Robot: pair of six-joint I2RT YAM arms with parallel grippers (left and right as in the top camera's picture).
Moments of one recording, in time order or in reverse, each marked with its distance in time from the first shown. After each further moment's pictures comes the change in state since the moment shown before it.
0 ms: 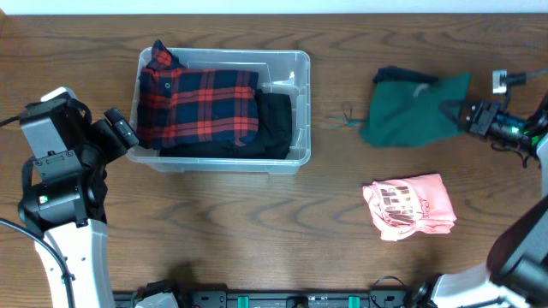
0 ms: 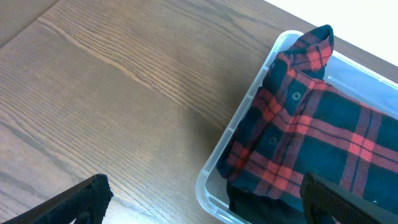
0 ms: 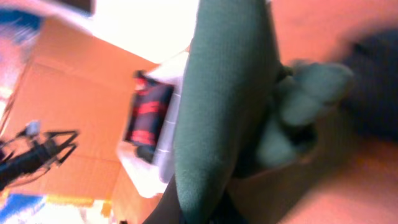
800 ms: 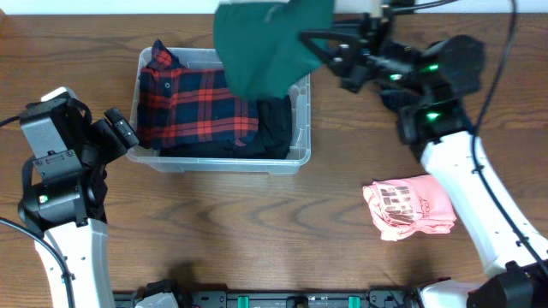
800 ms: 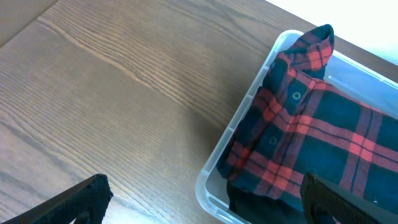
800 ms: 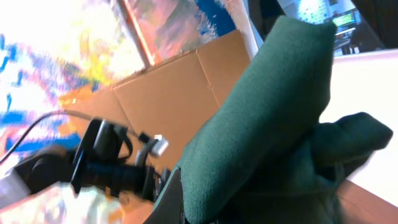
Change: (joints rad) left arm 0.000 0.002 0.000 0.000 0.000 0.000; right arm 0.841 -0.181 -0.003 1.455 0.348 0.939
